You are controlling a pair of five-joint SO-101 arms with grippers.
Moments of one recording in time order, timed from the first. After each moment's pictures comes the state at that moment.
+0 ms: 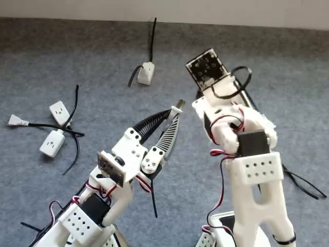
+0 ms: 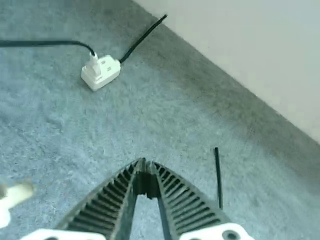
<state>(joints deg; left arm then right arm) 34.4 -83.6 89.9 -10.7 2.6 -14.7 -40.4 23.6 55.7 29.6</state>
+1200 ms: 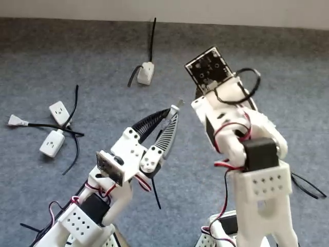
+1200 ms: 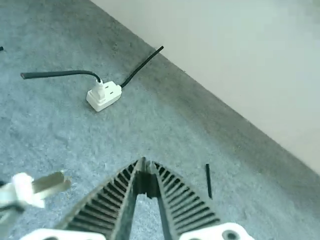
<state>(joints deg) 32.7 -83.7 90.0 -11.0 2.6 -16.4 -44.5 16.9 62.5 29.6</state>
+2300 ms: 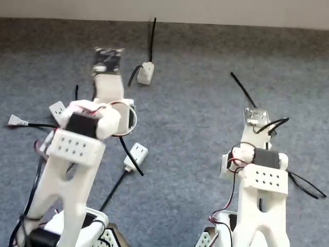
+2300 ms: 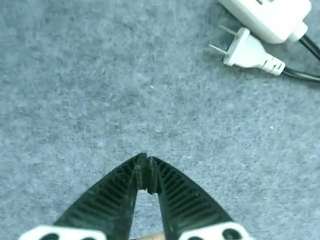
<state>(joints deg) 11.4 -29.7 23.6 70.4 7.0 6.0 -46.6 56.3 76.3 3.7</state>
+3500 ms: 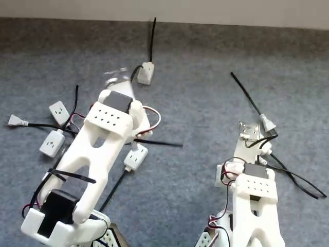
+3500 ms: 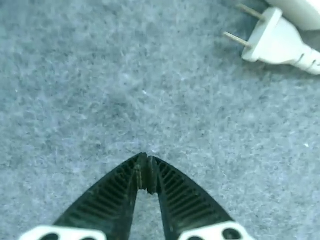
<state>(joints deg) 16.0 -10.2 19.2 81.3 50.9 6.2 -46.6 73.7 56.8 3.2</state>
